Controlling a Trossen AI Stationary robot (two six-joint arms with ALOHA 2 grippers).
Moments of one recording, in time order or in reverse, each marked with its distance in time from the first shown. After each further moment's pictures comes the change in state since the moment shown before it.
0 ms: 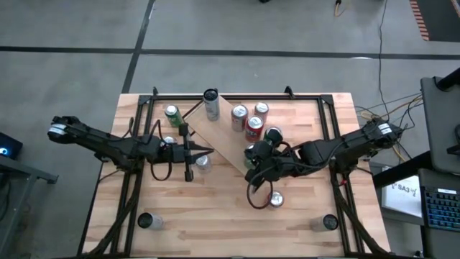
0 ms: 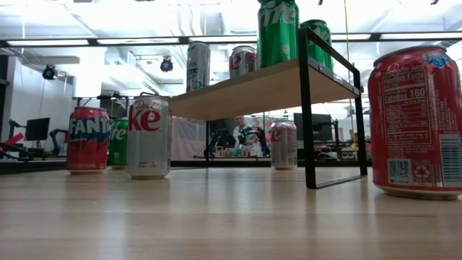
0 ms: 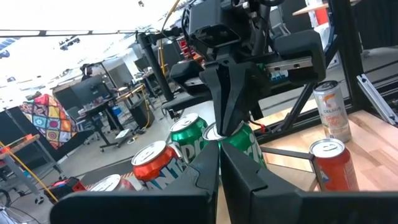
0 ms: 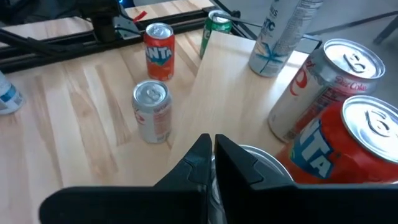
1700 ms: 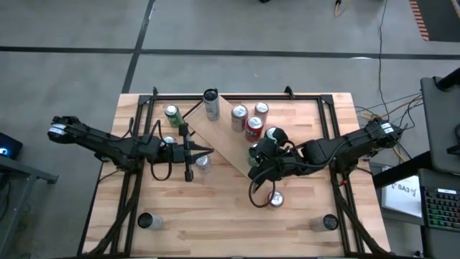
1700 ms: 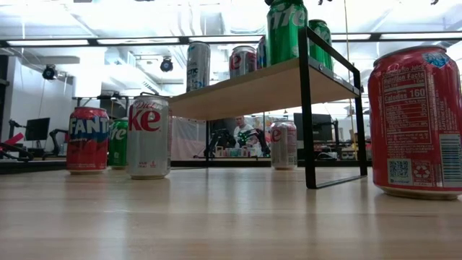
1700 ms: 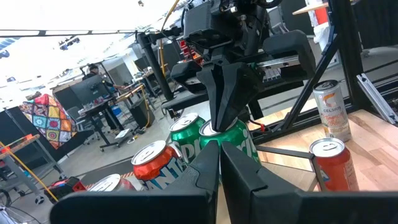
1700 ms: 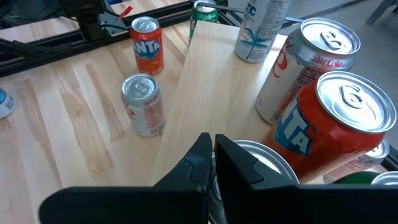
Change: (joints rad) left arm 0.000 0.001 0.000 -0.002 0.000 0.000; right arm 0.001 -0.012 0.002 -0.109 -0.001 0.121
